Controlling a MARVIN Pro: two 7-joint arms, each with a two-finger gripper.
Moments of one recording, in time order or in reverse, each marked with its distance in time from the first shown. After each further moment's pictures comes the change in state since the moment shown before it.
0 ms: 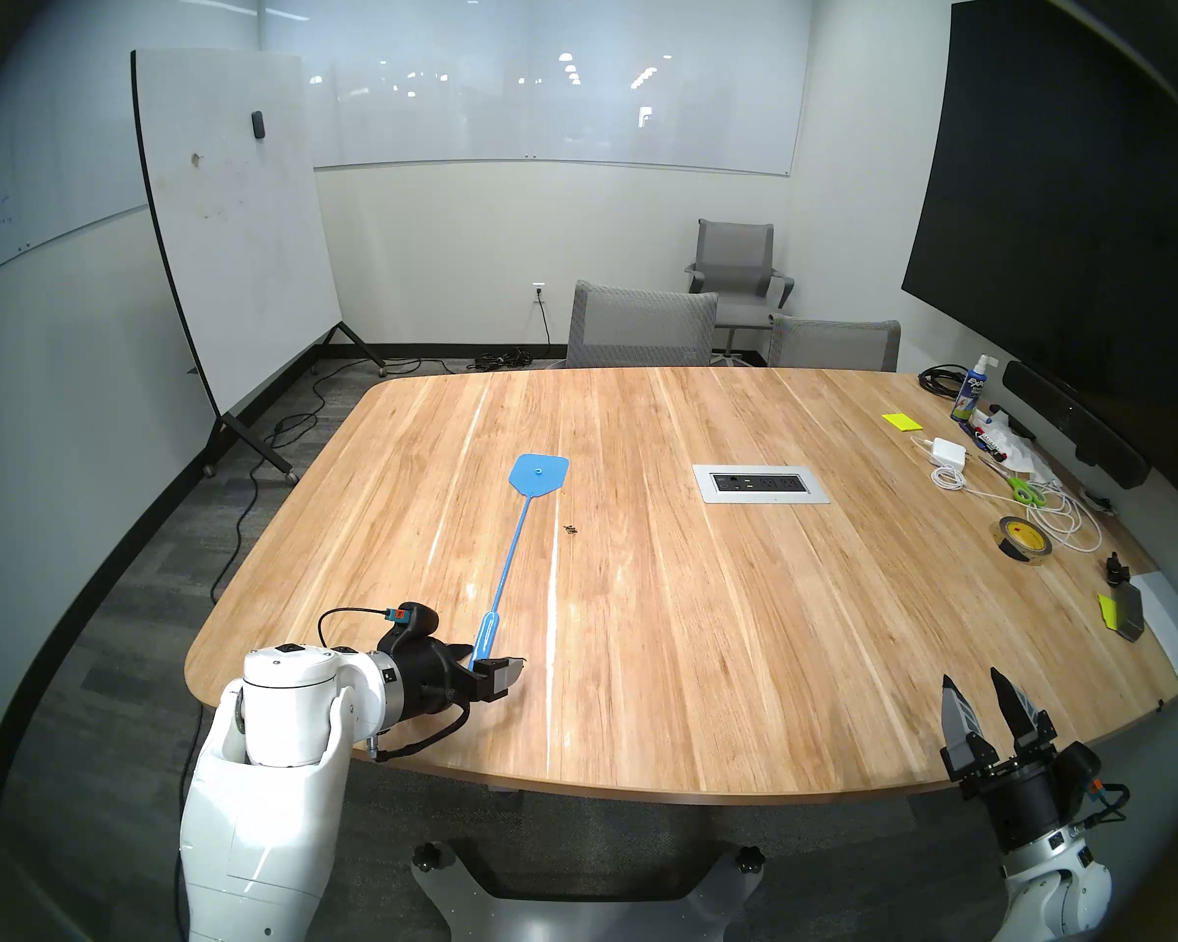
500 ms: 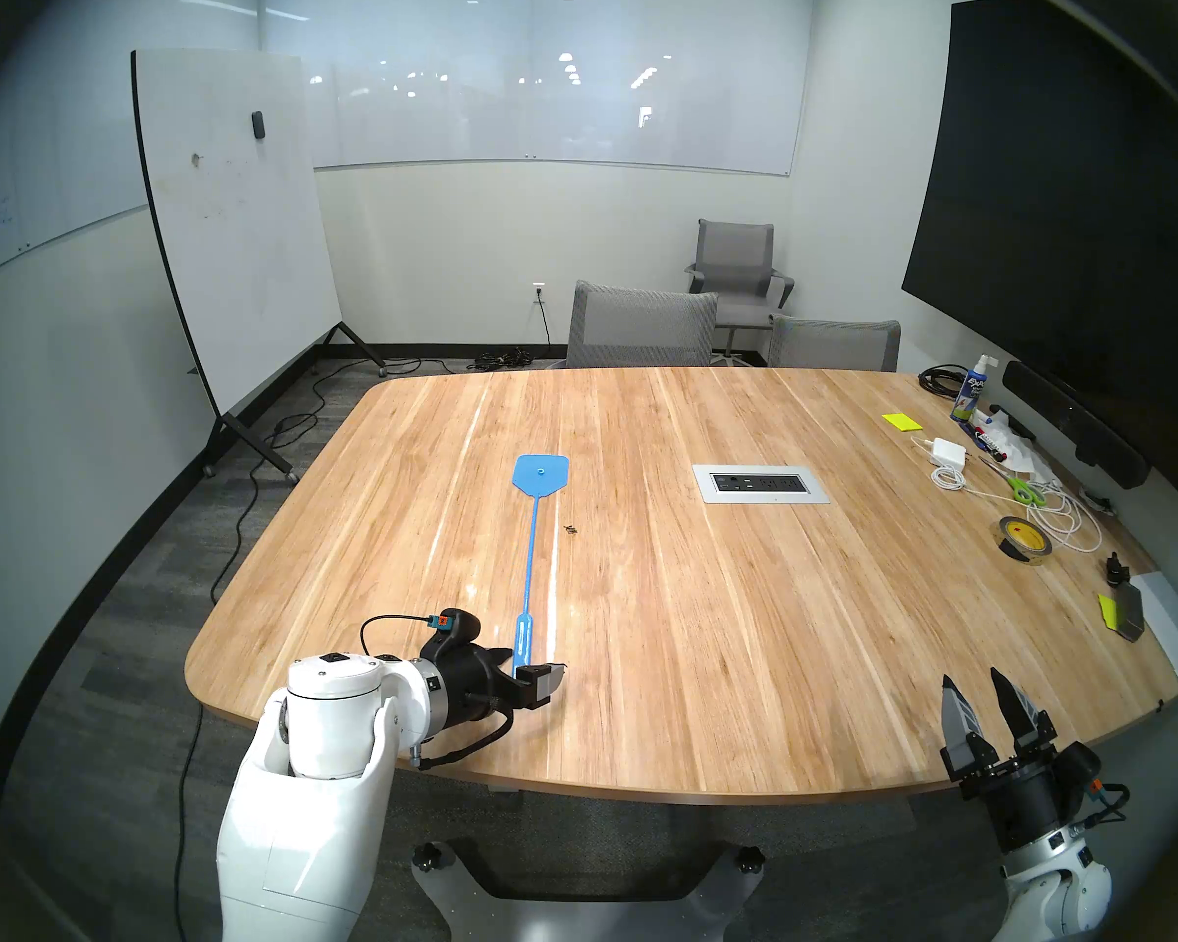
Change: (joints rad) left arm 0.001 -0.052 0.096 0.005 0.000 -0.023 0.046; right arm 0.000 0.000 0.000 0.000 0.000 0.000 0.000
